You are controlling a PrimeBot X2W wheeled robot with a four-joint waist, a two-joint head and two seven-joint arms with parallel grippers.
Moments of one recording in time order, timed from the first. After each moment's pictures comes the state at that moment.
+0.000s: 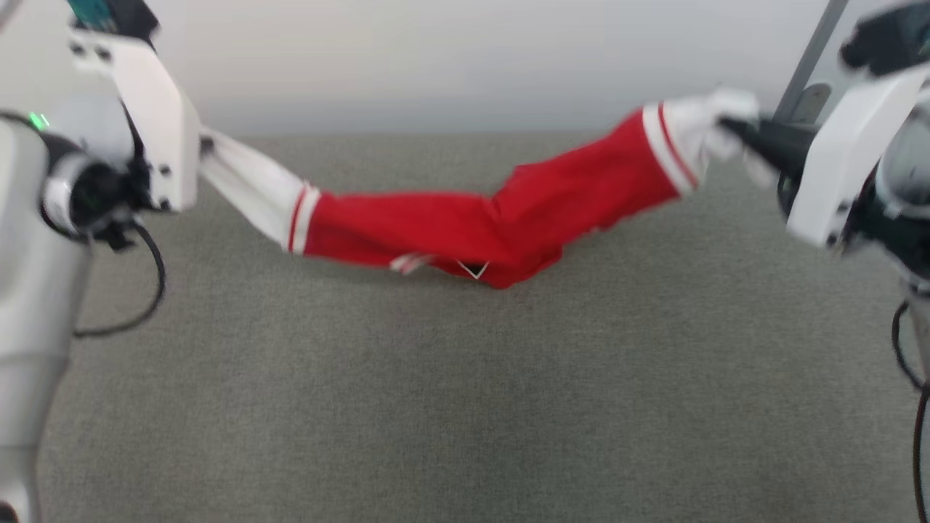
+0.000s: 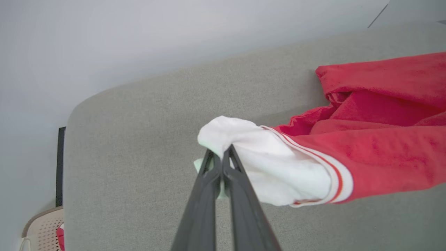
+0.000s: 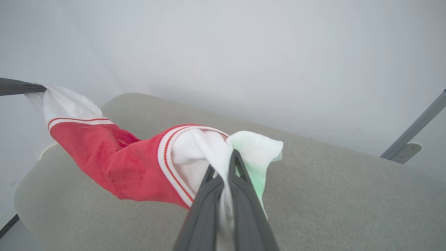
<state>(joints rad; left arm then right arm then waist) -0.96 0.52 -0.41 0.48 -0.69 -0.09 0.97 -0.70 -0.40 0.18 0.09 0.77 0.13 0.83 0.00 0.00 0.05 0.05</state>
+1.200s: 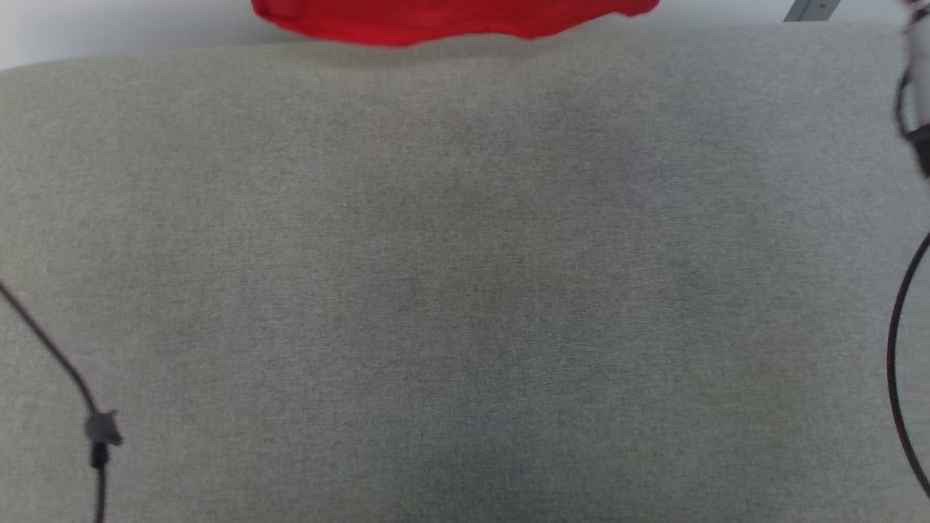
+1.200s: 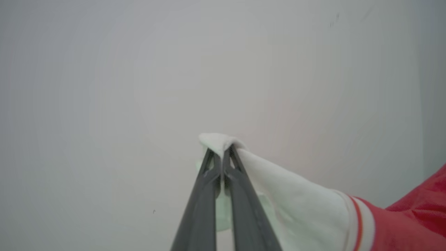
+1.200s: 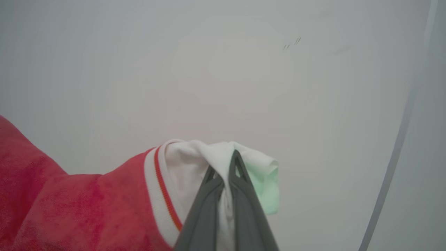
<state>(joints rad) -1.59 0.40 -0.43 0.79 -0.41 -0.10 0.03 -1.37 -0.22 0.22 0.76 0.26 0.13 -0.14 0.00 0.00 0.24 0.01</state>
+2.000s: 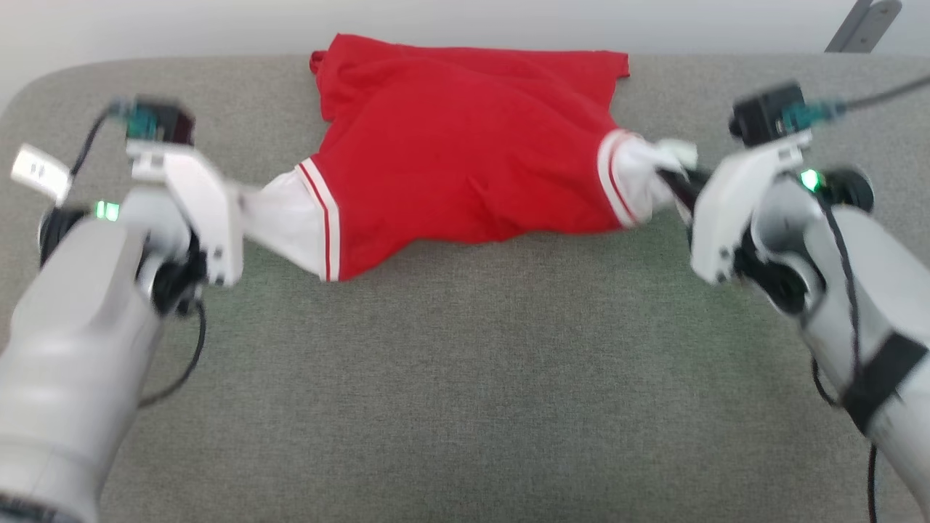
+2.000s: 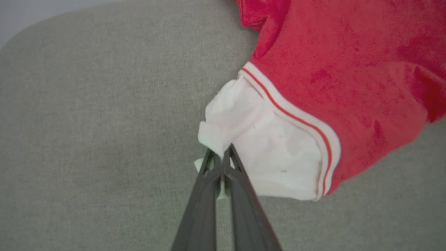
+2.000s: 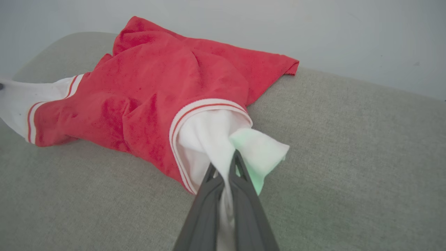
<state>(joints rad) -0.98 0.41 -0.61 0.99 -0.72 -0.13 0.39 -0.89 -0.36 0.64 0.71 0.80 0.13 0.26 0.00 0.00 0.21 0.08</state>
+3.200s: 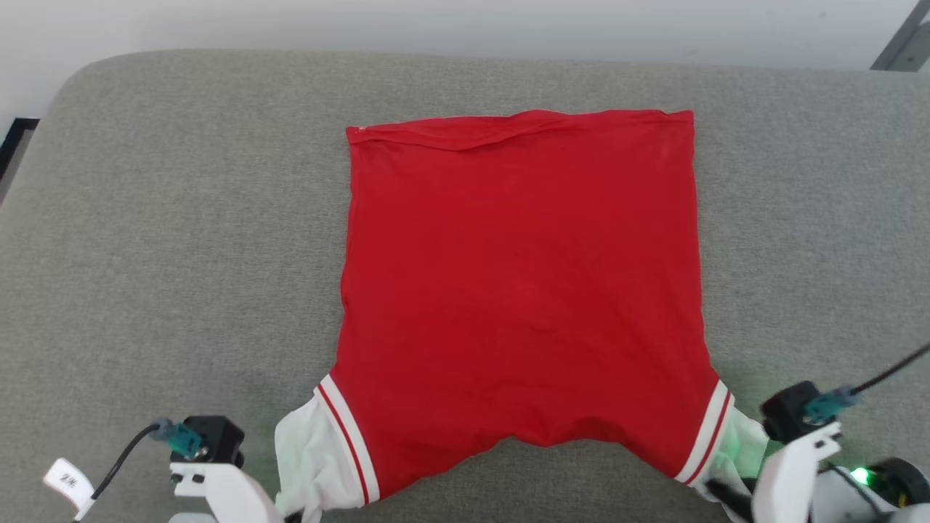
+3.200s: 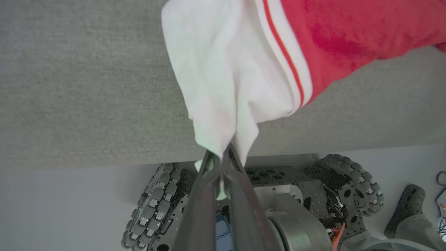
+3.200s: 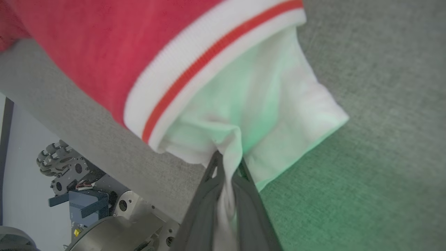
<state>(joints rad) 0.02 0.76 -0.55 -0.29 -0.96 0.42 0.70 0.02 -0.50 0.25 -0.02 0.69 0.13 0.78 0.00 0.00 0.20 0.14</state>
